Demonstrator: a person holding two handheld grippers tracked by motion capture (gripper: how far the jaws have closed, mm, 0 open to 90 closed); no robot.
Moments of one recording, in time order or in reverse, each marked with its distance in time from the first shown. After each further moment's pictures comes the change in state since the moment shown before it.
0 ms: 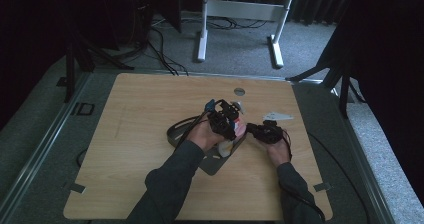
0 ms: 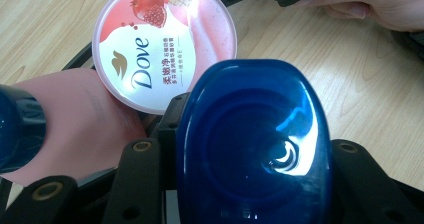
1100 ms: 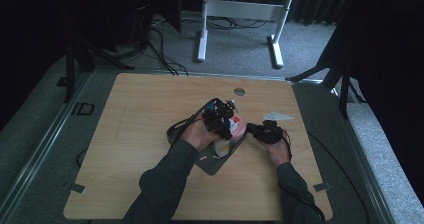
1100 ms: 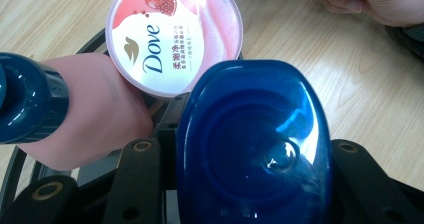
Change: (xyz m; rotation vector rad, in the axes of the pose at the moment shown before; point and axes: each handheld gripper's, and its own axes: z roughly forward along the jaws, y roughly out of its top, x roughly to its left) left arm 0.008 -0.010 -0.011 -0.007 -0.014 -0.012; right arm 0.000 0.000 0.000 -0.003 0.000 0.002
